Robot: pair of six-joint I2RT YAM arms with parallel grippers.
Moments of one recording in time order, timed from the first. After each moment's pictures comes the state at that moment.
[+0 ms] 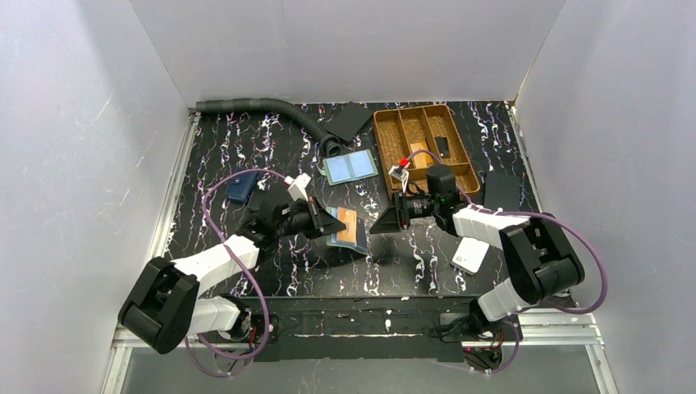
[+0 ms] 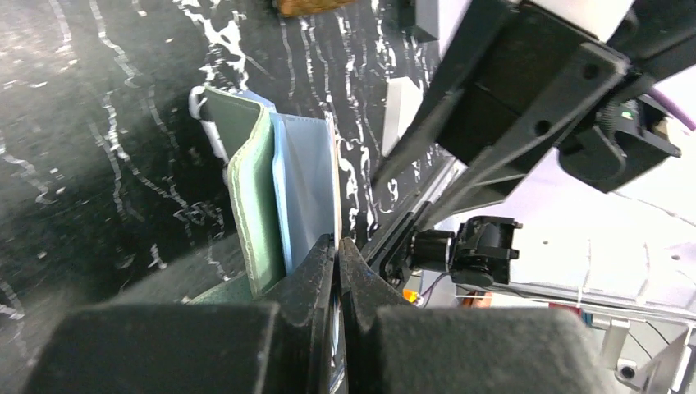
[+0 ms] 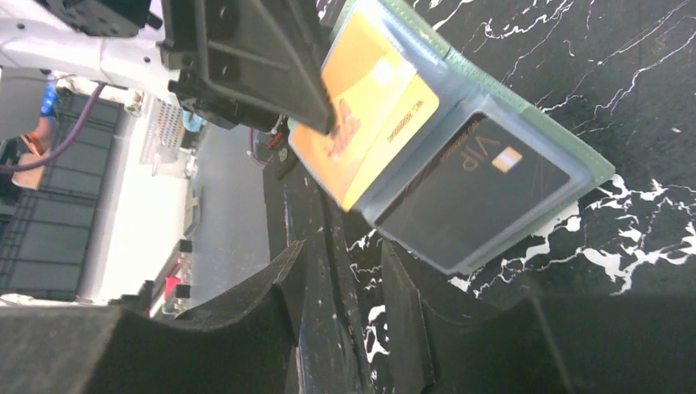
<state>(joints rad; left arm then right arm) -0.53 1.23 0.48 0.30 0.50 -0.92 0.42 1.50 0.66 0.32 -1.16 0.41</state>
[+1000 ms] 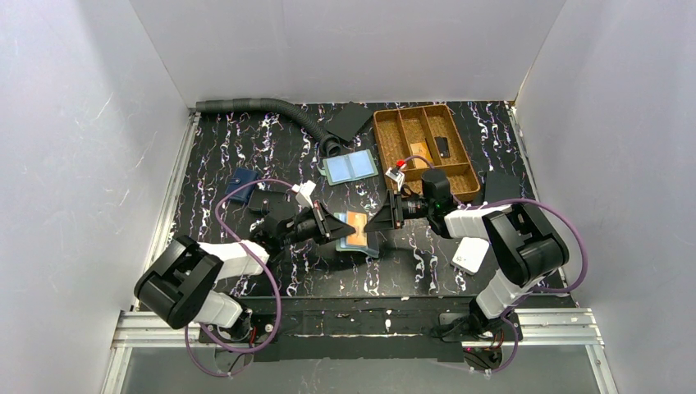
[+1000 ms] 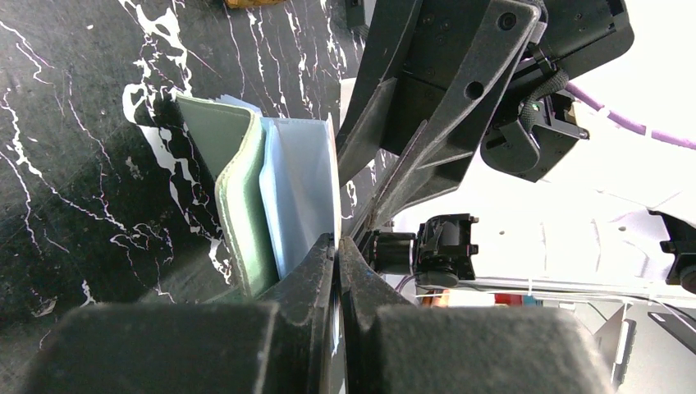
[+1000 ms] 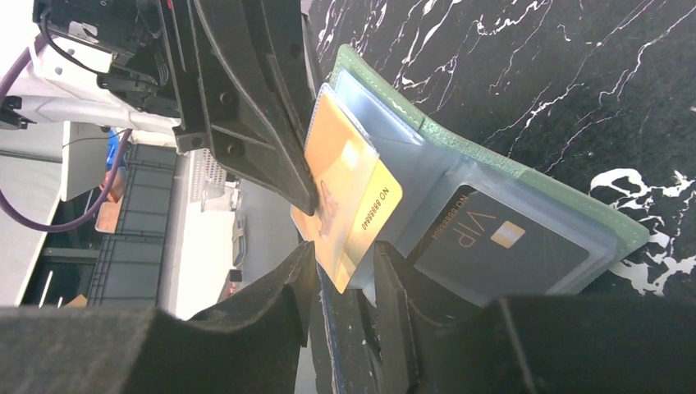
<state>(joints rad) -0.60 1.39 0.36 0.76 0.51 -1.10 0.45 1.64 0.62 0.61 -1.11 0.73</state>
